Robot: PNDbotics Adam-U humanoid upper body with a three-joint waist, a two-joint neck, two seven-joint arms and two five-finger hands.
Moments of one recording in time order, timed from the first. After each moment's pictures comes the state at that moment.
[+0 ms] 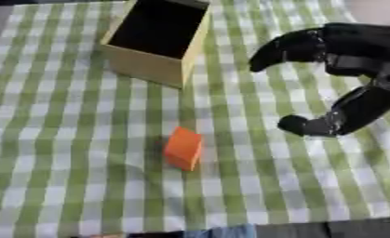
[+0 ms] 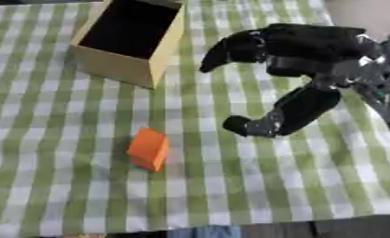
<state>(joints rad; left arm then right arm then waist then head) -0.22 0.27 0.04 -1.98 -0.19 -0.24 0.36 -0.66 -0.88 0.40 -1.99 0.28 -0.20 0.57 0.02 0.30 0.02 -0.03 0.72</state>
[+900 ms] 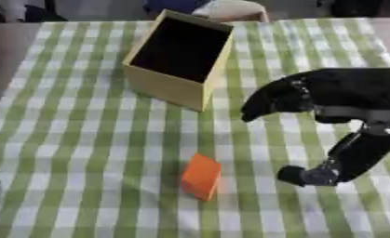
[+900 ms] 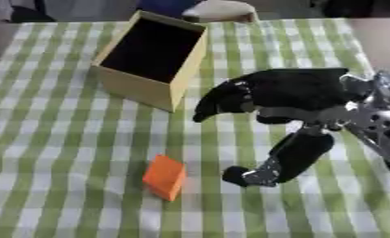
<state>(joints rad) -0.25 0.27 0.04 -1.98 -0.19 -0.24 0.36 -0.73 -0.87 0.48 -1.99 0.33 -0.22 0.63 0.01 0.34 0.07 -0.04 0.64</state>
